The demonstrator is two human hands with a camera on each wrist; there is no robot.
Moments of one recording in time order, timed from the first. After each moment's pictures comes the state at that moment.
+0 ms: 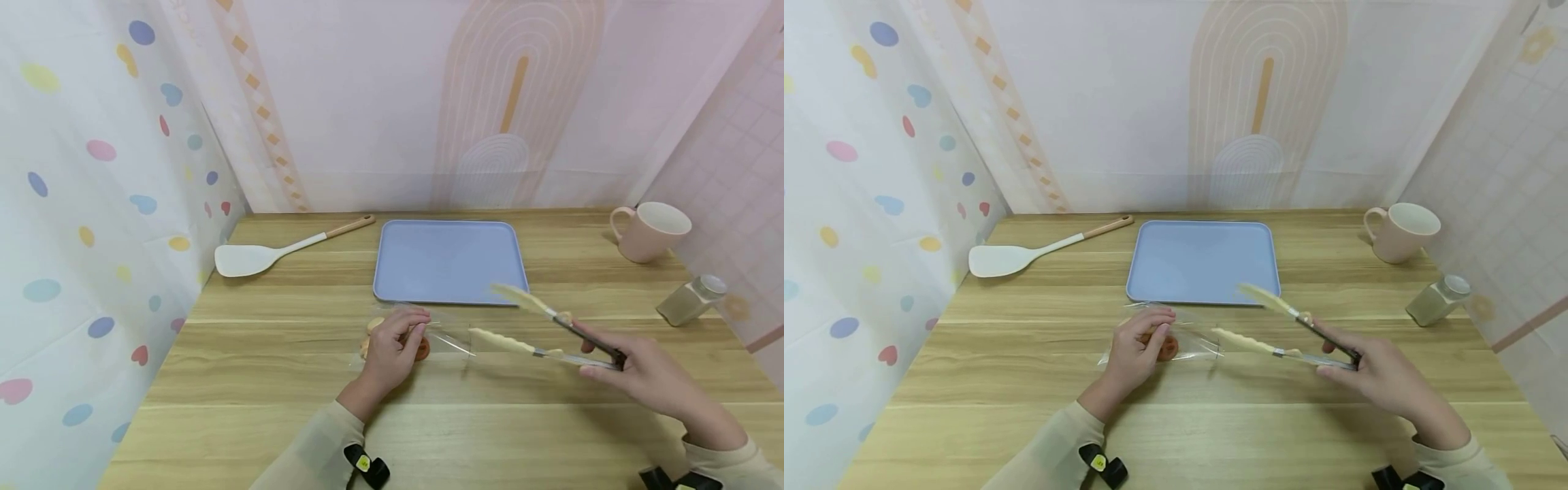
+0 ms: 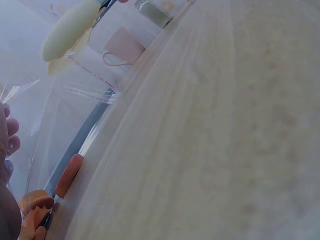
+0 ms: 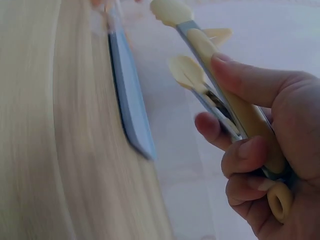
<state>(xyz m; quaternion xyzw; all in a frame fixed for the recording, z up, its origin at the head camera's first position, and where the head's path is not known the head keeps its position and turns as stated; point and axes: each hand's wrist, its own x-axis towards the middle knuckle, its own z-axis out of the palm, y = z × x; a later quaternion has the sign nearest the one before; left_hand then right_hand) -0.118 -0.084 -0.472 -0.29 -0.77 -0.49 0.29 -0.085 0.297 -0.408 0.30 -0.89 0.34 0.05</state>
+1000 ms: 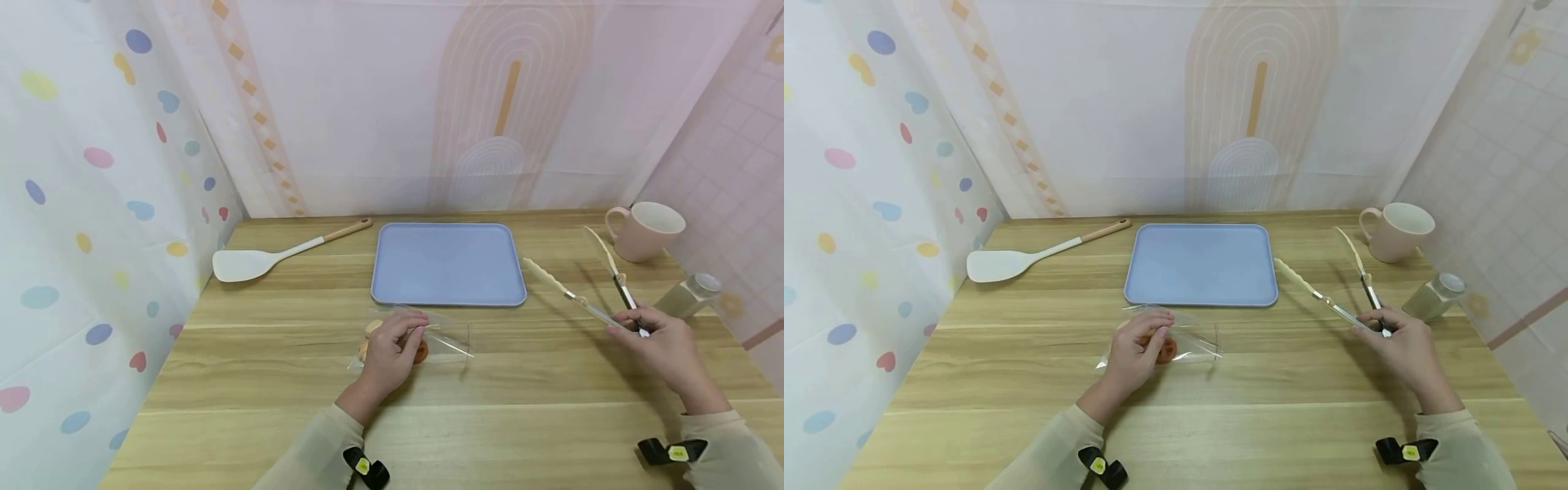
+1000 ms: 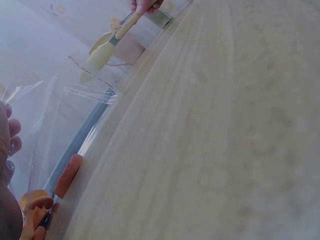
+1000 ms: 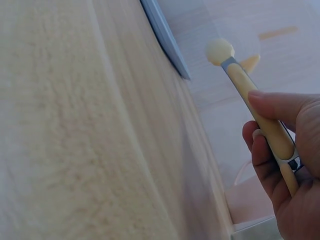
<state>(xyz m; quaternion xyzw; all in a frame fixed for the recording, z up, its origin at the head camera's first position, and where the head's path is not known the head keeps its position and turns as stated) -0.118 -0.085 -0.474 -0.29 -0.77 -0.49 0.29 -0.117 0.339 -0.441 0.04 -0.90 0.41 0.16</state>
